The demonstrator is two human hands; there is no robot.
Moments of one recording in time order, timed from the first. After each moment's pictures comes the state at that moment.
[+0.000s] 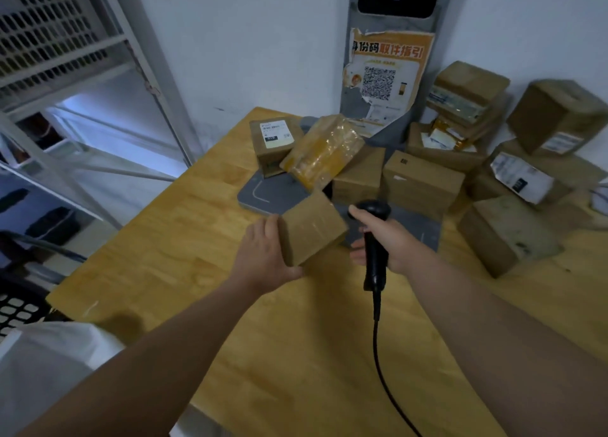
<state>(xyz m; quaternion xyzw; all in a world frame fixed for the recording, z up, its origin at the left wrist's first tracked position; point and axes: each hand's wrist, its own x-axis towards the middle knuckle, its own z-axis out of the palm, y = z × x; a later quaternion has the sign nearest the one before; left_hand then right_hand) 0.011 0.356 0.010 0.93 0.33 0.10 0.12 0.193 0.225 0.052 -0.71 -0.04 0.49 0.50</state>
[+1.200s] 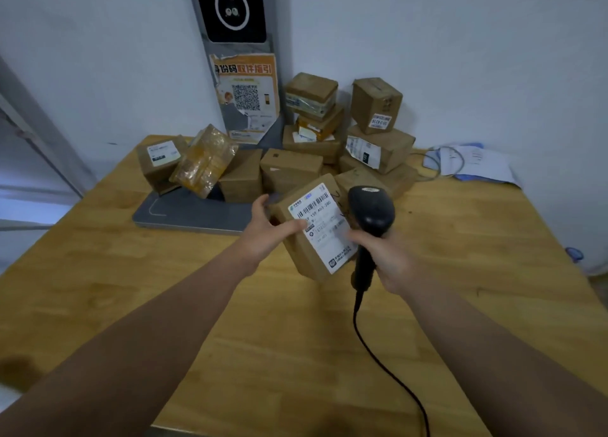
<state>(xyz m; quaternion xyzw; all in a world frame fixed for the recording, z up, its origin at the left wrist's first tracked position) 0.114 0.186 0.057 0.72 0.28 0.07 0.63 0.194 -0.011 0.059 -0.66 -0.06 0.29 0.69</state>
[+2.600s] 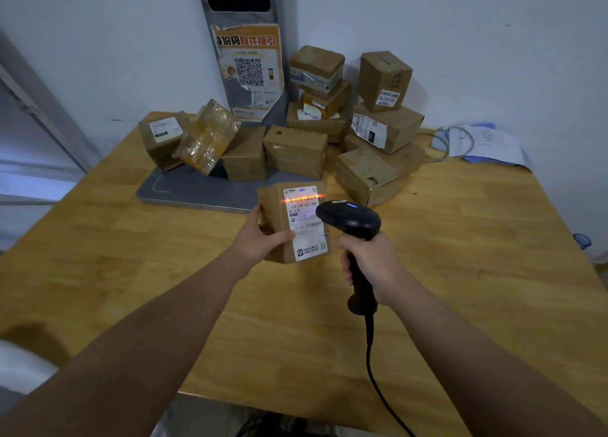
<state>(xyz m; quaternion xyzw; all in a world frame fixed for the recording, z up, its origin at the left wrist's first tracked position) 0.081 0.175 0.030 0.75 0.34 0.04 0.57 0.142 -0.017 0.064 -0.72 -0.05 0.32 0.61</state>
